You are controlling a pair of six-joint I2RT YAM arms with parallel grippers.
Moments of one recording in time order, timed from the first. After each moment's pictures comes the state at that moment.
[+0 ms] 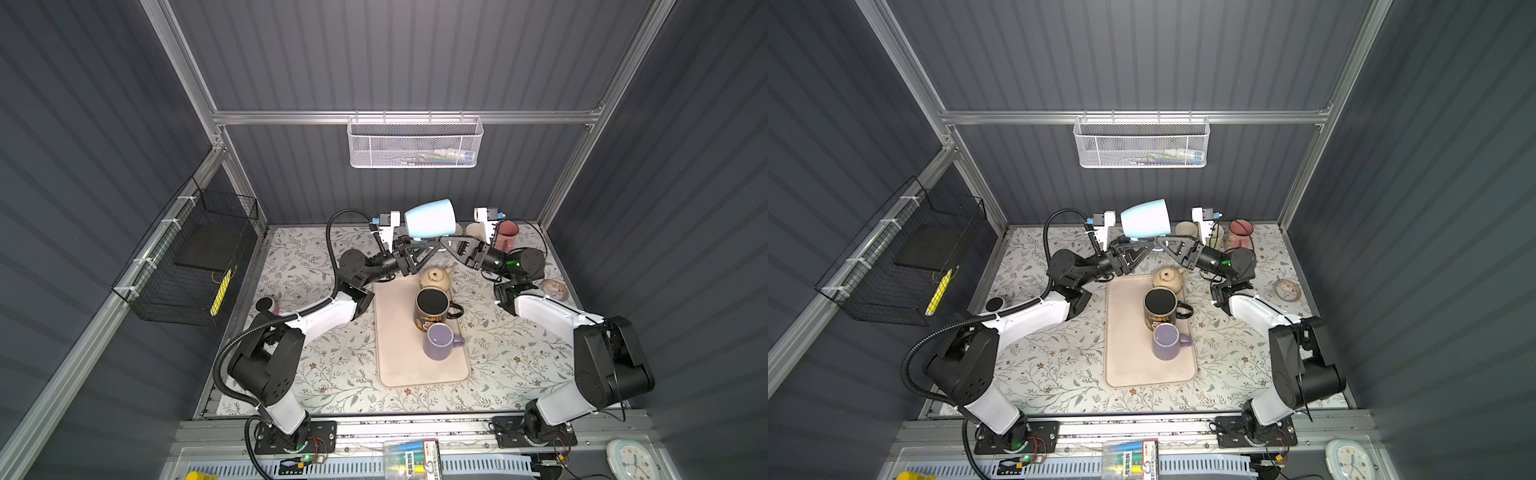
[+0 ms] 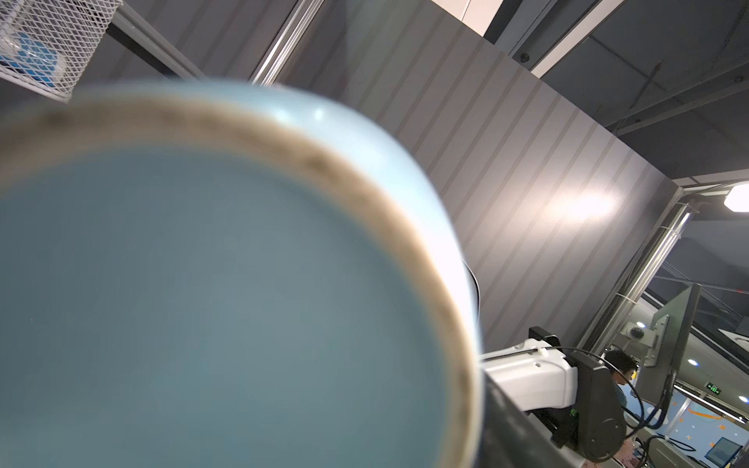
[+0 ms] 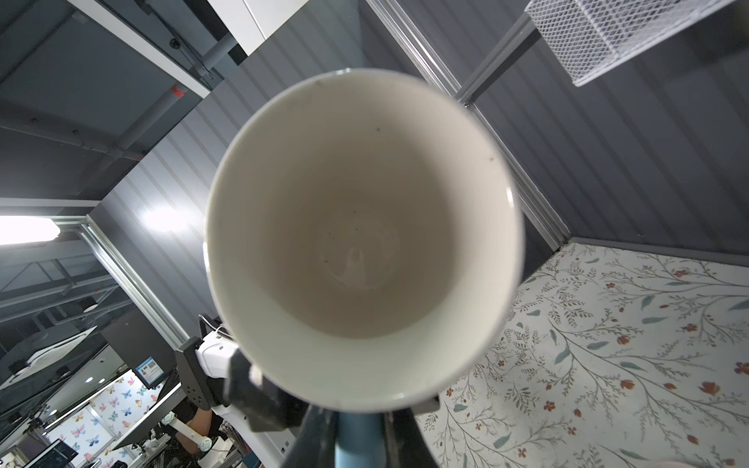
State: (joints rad) left arm -0.62 1.66 1.07 1.09 0.70 -0.93; right arm 0.28 1.54 0.90 1.20 -0.98 1.18
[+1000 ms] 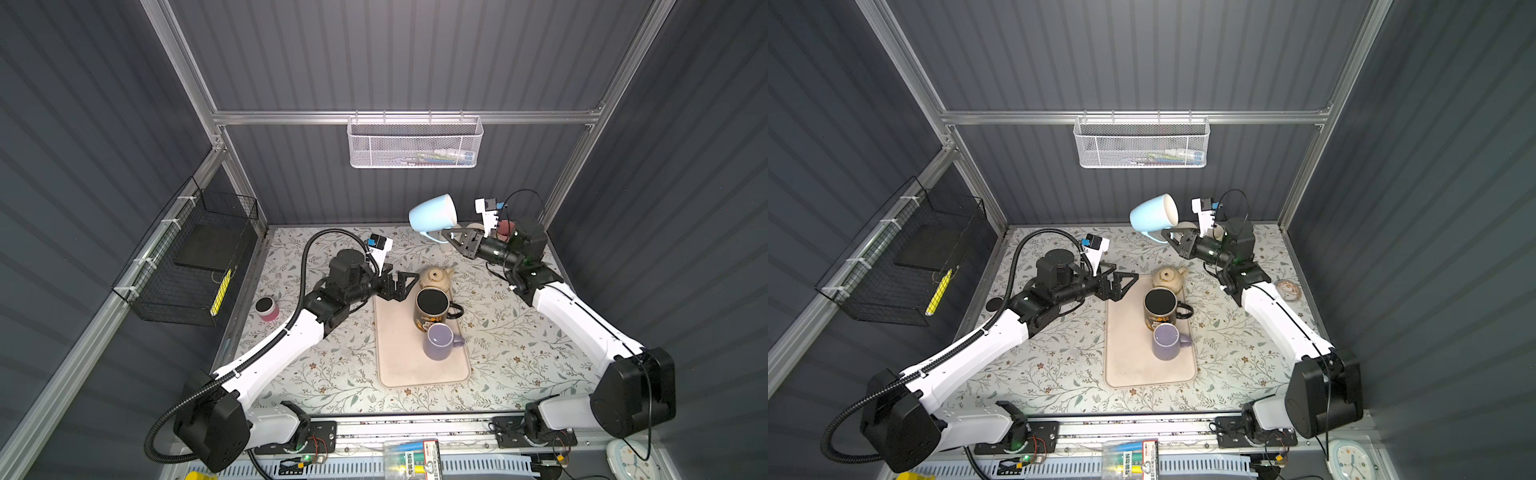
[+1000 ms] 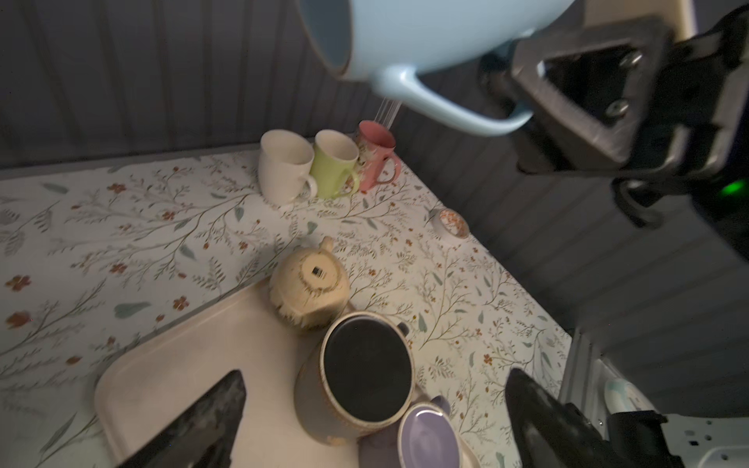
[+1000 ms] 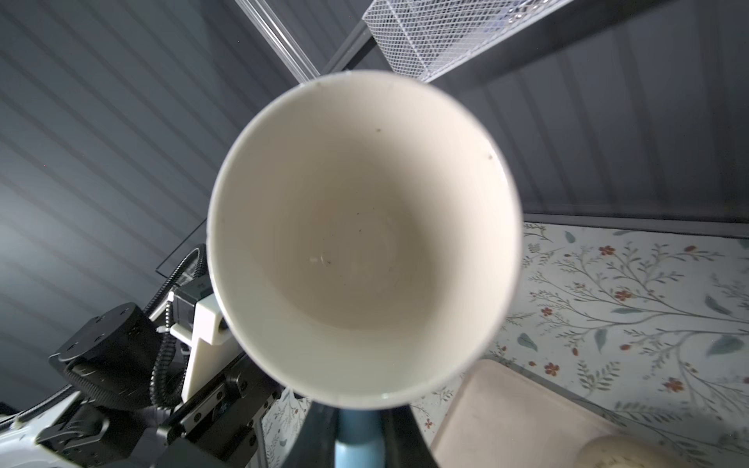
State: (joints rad) left arm -0.62 1.28 1.02 -0.12 0.31 -0.30; right arm 0.28 1.40 1.15 0.18 -0.72 0.59
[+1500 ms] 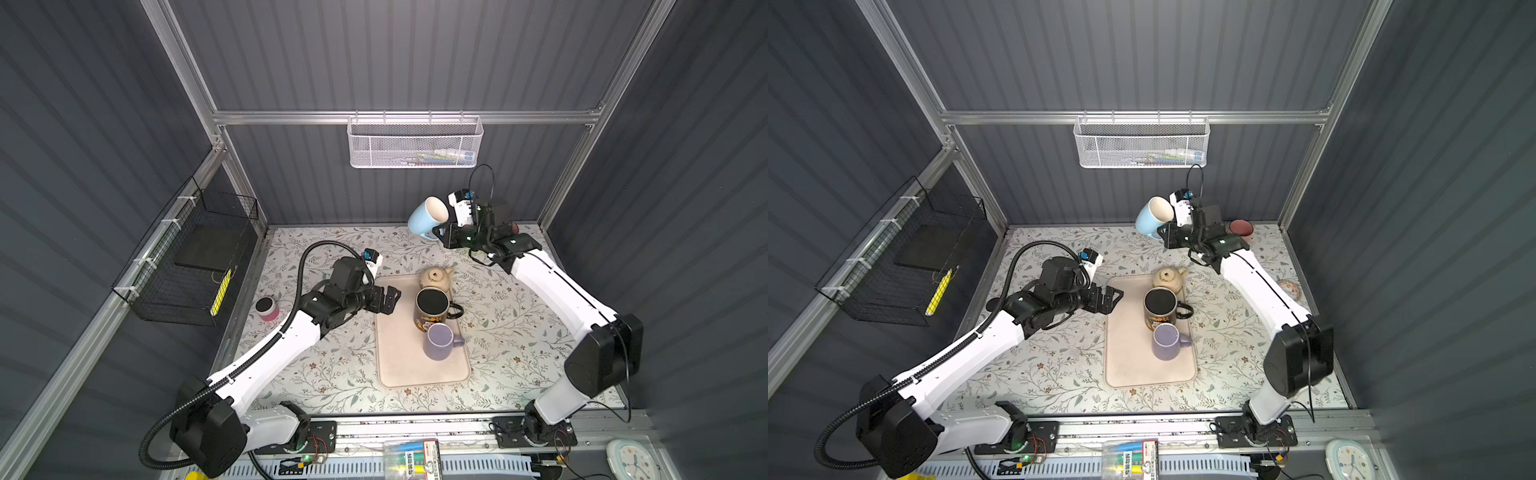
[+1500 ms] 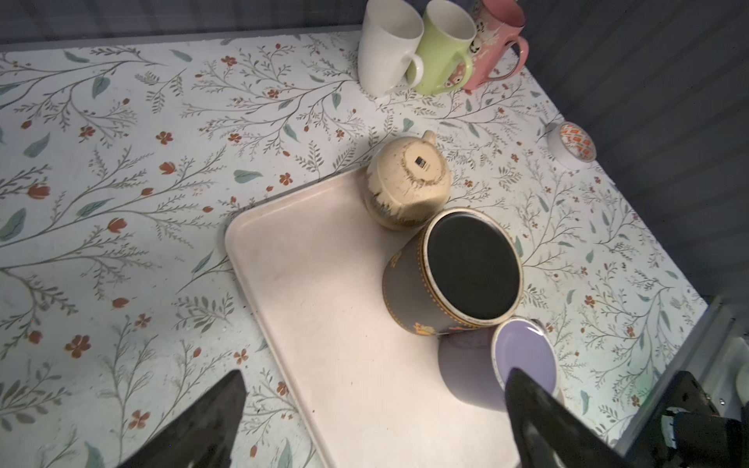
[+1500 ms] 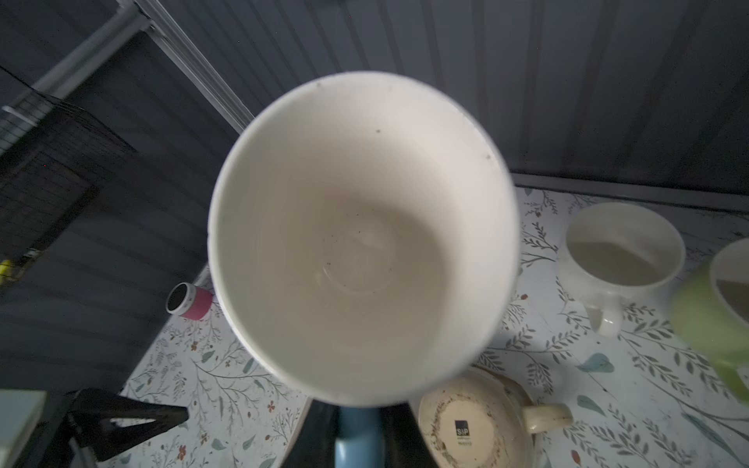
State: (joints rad) left arm -0.62 1.25 1.03 -0.46 0.12 -0.24; right arm 0.41 1.67 1.58 -0.42 -0.27 0.26
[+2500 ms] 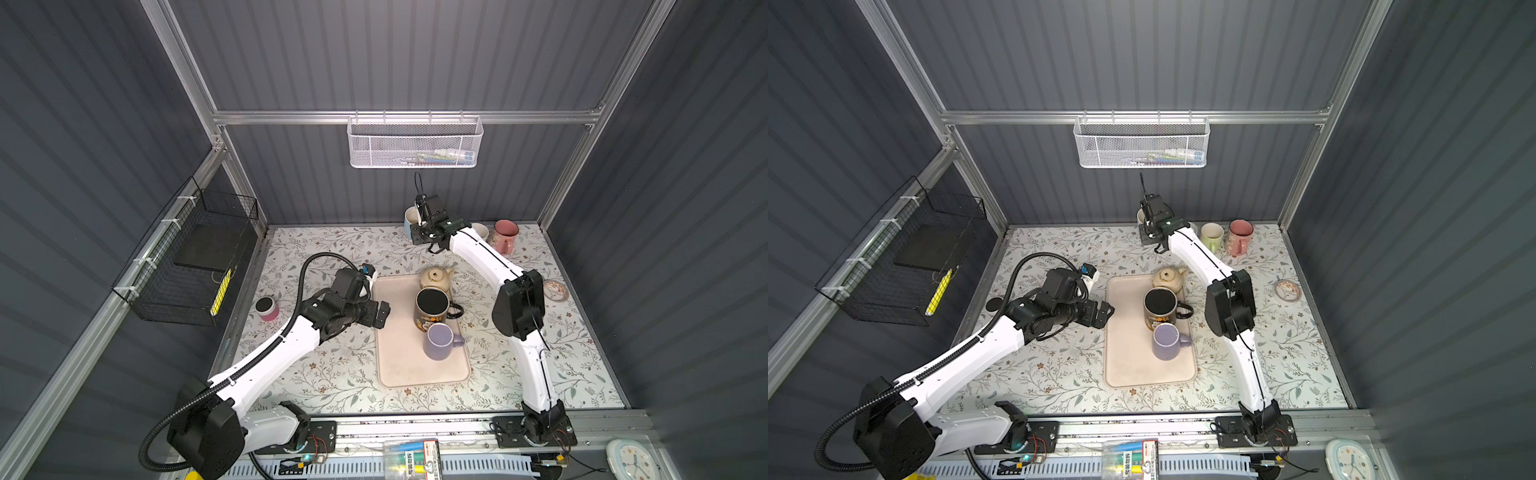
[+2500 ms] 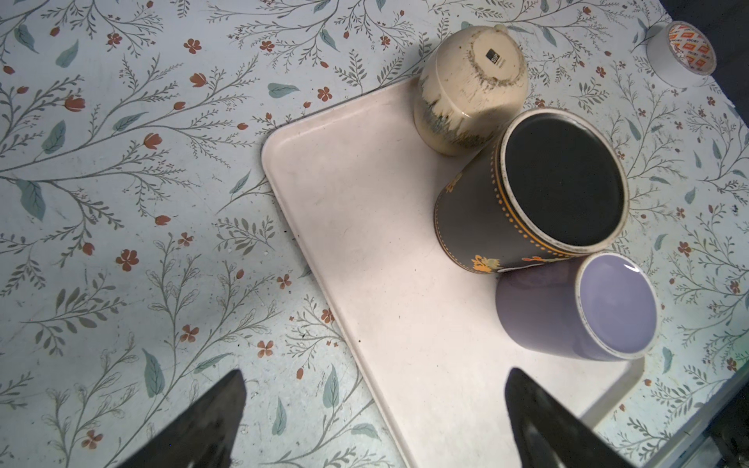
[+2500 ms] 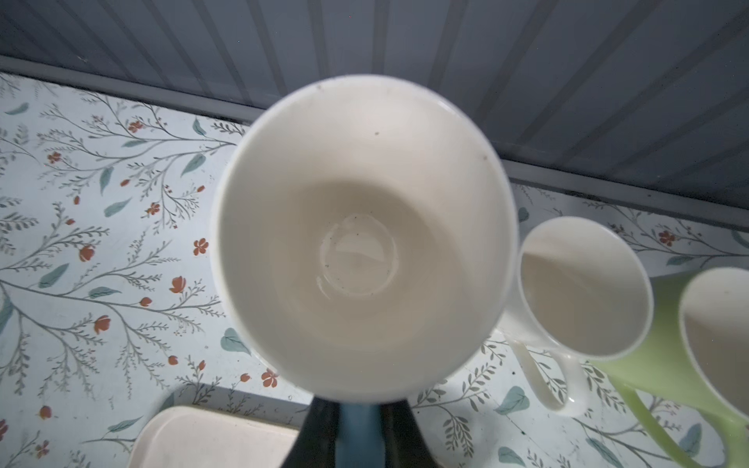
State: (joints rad) left arm -0.62 1.23 0.95 -0.55 0.06 -0.19; right arm 0.51 2.31 2.22 -0.69 0.20 0.17
